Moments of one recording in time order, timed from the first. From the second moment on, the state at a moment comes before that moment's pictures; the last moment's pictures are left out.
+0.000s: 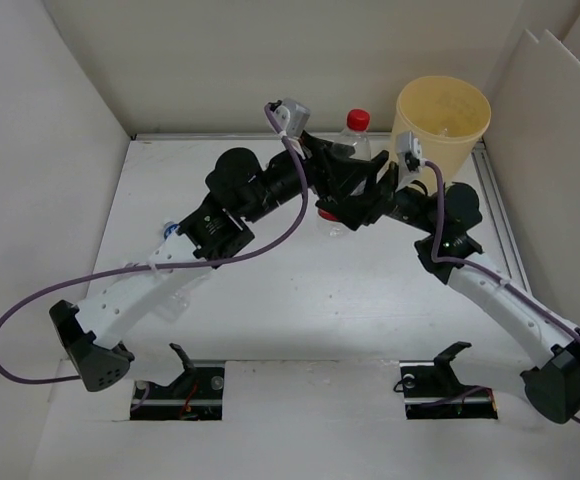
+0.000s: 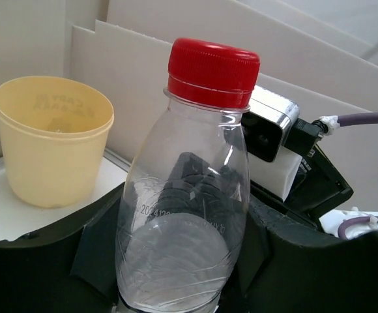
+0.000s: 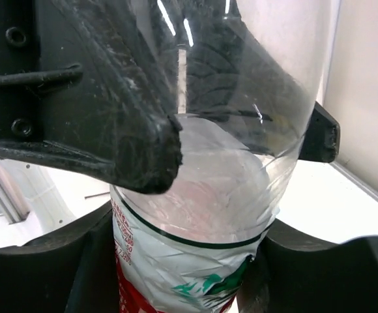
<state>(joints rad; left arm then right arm) -0.90 1.33 1.48 0.10 0.16 -0.42 0.54 1.14 0.97 0.67 -0.72 0.44</state>
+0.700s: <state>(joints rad) -0.71 1.27 1.51 -0.49 -0.44 -0.66 -0.09 1.57 1.52 0.37 -0.61 0.28</state>
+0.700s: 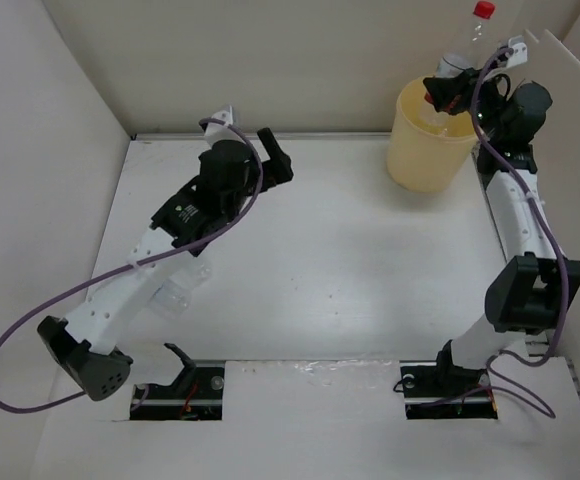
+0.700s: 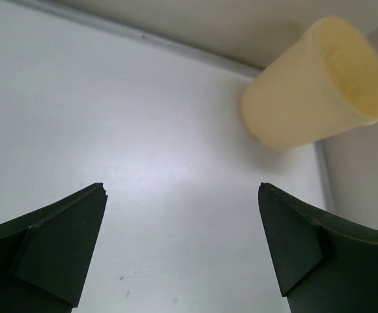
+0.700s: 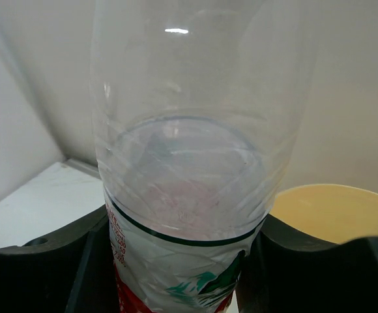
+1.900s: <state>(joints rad) -0.05 1.31 1.15 -0.64 -0.28 -0.66 -0.03 1.55 1.45 0.21 -0.40 0.15</state>
